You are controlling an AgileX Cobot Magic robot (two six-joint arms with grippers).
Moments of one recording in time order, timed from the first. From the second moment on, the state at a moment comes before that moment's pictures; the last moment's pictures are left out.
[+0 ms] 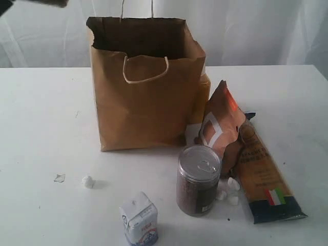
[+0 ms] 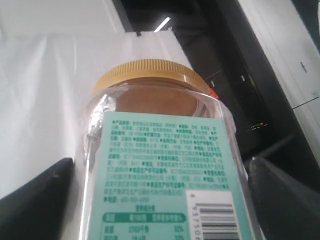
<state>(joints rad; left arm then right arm) -0.24 1.05 -0.74 0.68 -1.00 -0.38 0.08 0.01 0.00 0.23 0.28 -0.07</state>
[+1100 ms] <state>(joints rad) -0.37 1.64 -1.07 0.64 -0.98 -0.55 0.08 0.01 0.00 0.23 0.28 -0.07</state>
